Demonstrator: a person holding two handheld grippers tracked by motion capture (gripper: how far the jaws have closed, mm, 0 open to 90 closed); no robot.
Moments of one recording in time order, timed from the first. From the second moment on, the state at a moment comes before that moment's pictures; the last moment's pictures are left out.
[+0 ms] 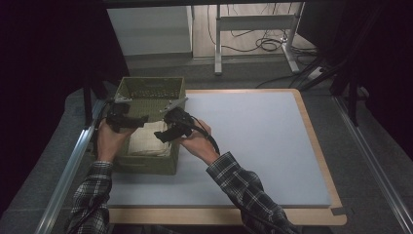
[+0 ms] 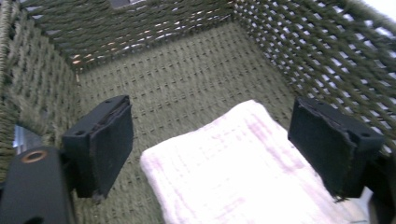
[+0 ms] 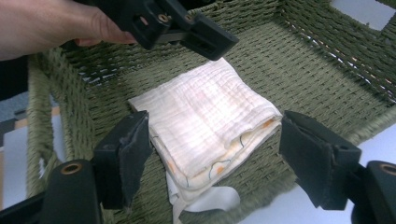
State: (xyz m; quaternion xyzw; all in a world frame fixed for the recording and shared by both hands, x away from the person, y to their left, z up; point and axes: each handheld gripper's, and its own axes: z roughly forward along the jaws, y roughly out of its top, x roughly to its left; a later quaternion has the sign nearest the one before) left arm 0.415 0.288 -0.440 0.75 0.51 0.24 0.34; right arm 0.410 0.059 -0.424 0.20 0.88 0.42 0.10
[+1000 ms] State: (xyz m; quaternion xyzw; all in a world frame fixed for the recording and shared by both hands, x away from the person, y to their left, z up) left arm 0.368 0.233 -0.424 0.77 0.45 0.21 0.40; right arm 0.399 -0.034 -0.428 0.22 0.87 0.44 0.10
